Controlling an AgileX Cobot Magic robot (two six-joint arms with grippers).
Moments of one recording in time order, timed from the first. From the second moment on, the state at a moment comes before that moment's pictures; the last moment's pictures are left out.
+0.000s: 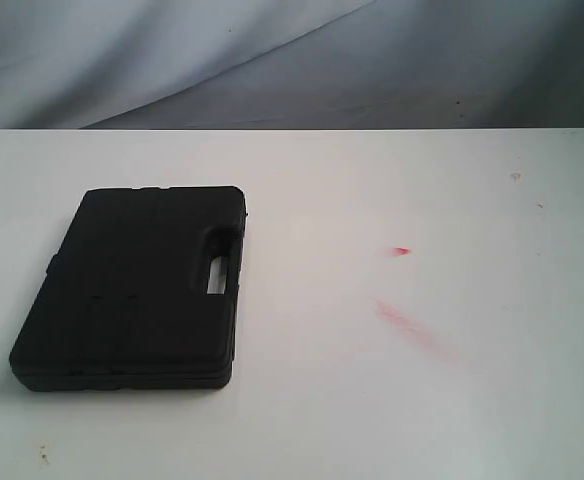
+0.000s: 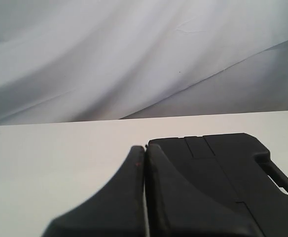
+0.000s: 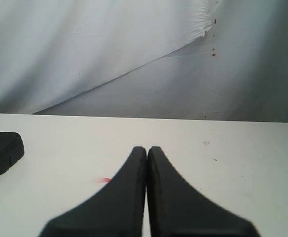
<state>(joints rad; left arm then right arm) -0.08 0.05 0.00 0.09 0.10 -0.07 0.27 0.01 0.00 0.05 0.12 -0.02</state>
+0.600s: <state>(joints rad) -0.08 0.13 -0.17 -0.06 0.09 -0.07 0.27 0.01 0.00 0.05 0.12 -0.02</state>
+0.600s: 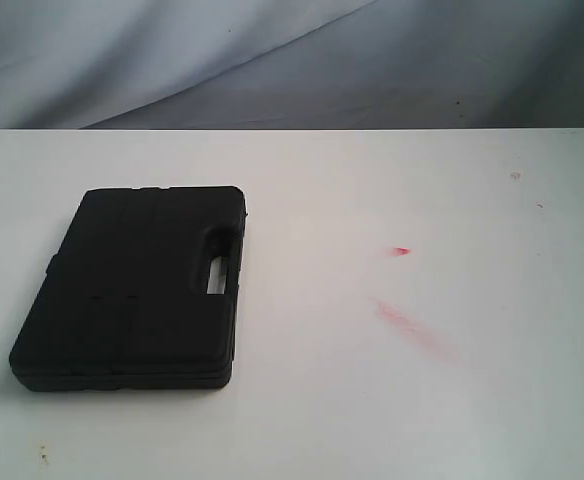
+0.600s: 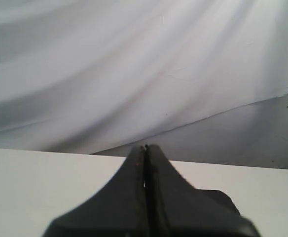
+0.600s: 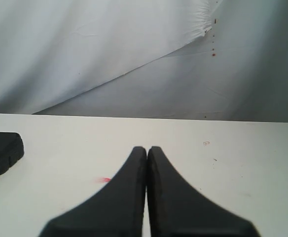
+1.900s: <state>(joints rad) -0.33 1.29 -0.90 -0.35 0.62 0.00 0.27 0.01 0.00 0.05 0.12 -0.02</state>
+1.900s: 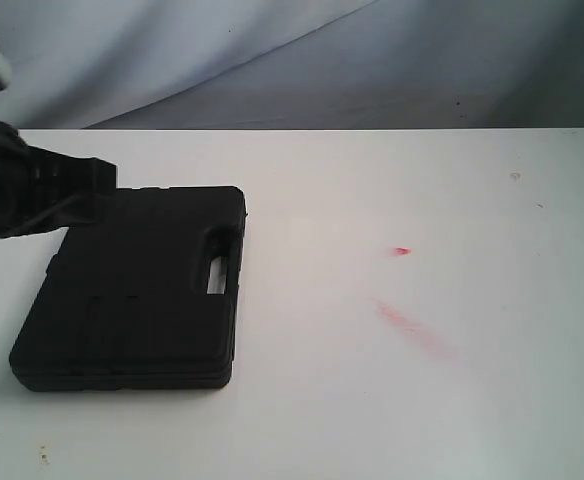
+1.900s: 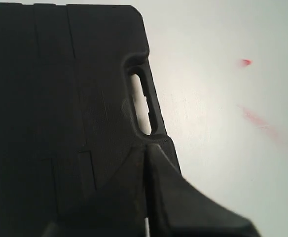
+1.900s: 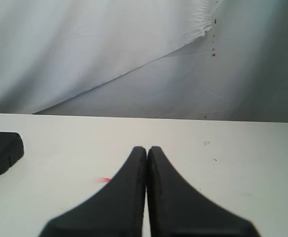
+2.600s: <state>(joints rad) -0.55 1.73 -1.22 -0.11 0.67 -0.34 0.27 0.01 0.00 0.05 0.12 -0.02</state>
